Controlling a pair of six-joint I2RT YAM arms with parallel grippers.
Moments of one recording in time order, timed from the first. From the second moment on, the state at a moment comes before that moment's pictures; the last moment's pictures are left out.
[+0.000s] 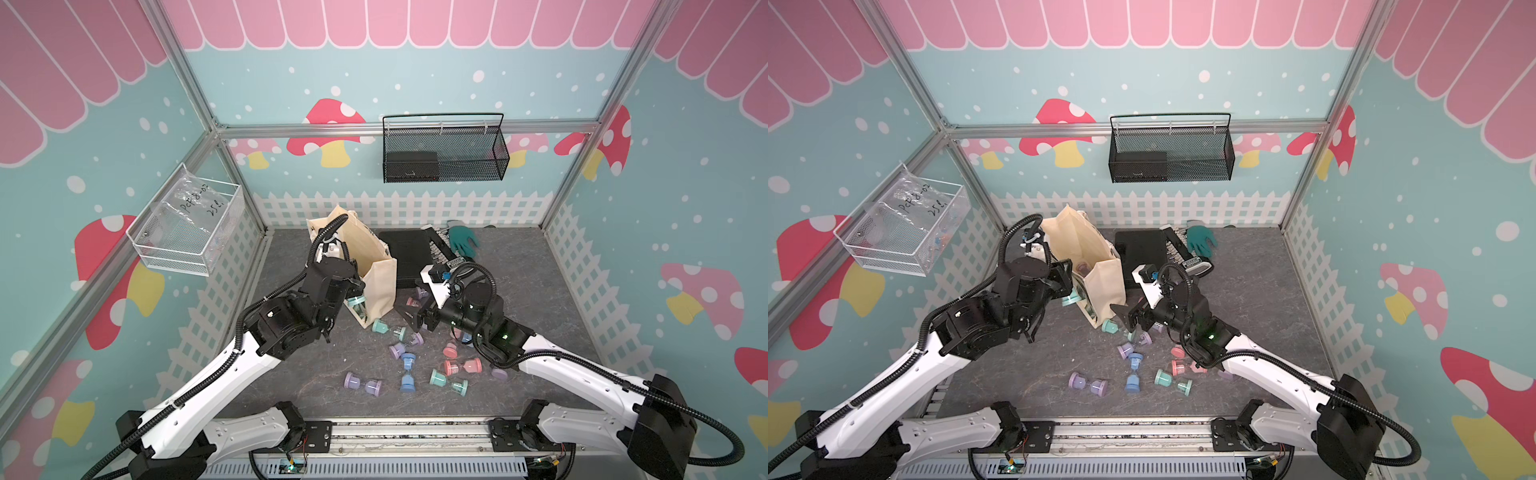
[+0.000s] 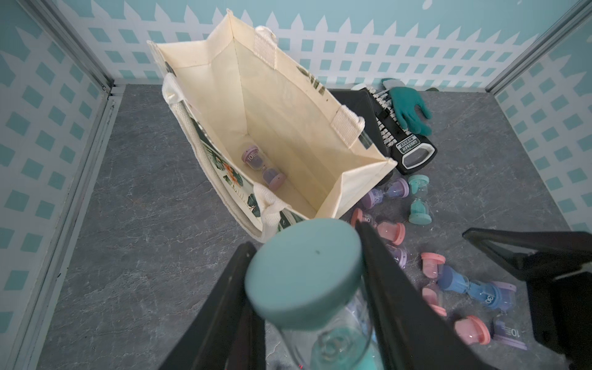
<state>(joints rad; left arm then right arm) -0.78 1.11 1.35 -0.74 -0.64 -0.65 0.80 1.16 0.79 0.22 -0.20 0.12</state>
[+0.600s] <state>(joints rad) -0.54 1.40 1.52 -0.60 -0.56 -0.60 0.80 1.21 0.91 0.15 -0.13 0.11</state>
